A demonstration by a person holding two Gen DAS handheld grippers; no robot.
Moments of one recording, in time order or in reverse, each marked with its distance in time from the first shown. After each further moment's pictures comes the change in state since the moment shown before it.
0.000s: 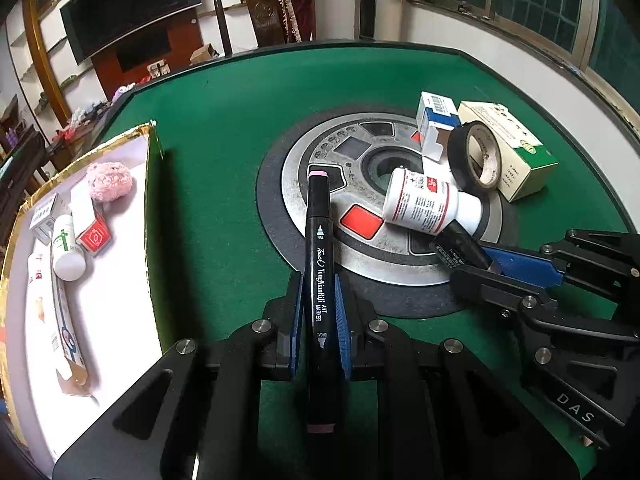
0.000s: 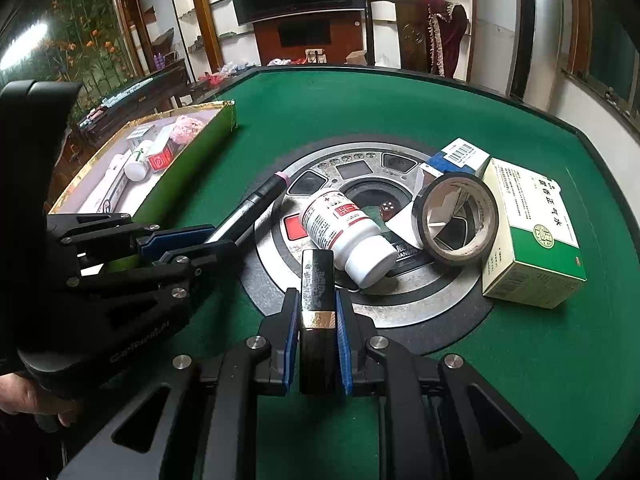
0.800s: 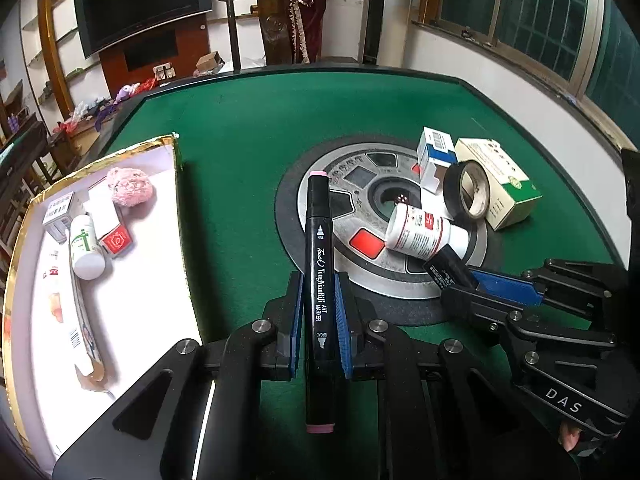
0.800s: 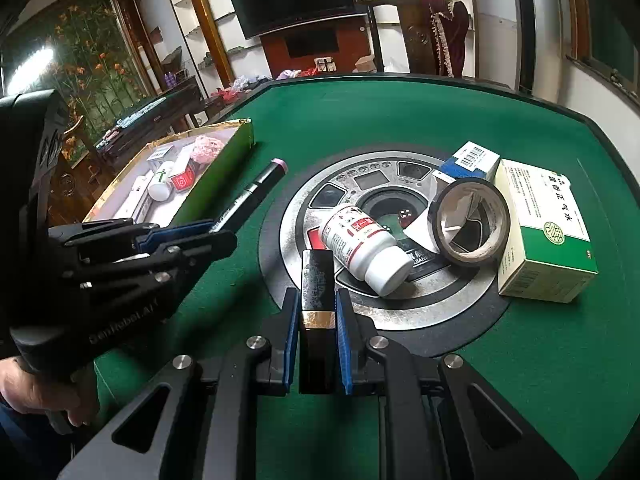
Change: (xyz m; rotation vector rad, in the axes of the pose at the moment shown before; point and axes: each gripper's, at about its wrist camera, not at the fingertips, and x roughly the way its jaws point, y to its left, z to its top) left arm -0.030 0.021 0.005 -0.064 -0.055 -0.040; right arm -0.010 0.001 0.002 0.053 -0.032 0.086
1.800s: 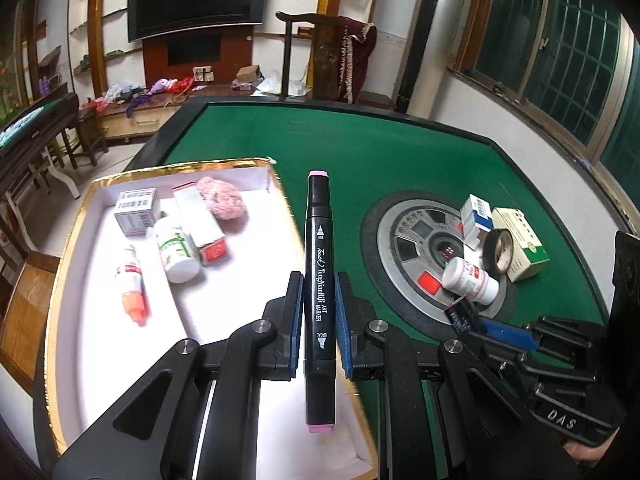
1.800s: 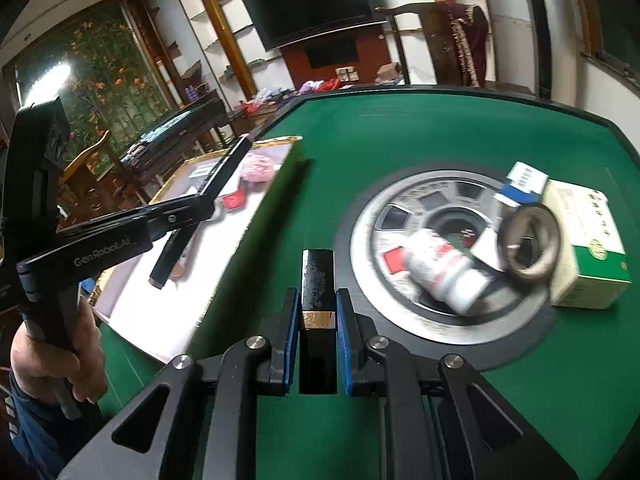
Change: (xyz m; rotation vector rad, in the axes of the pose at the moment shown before) left arm -0.051 0.087 0.004 -0.169 -0.103 0.019; right arm 0.001 0.045 0.014 0.023 -0.035 0.108
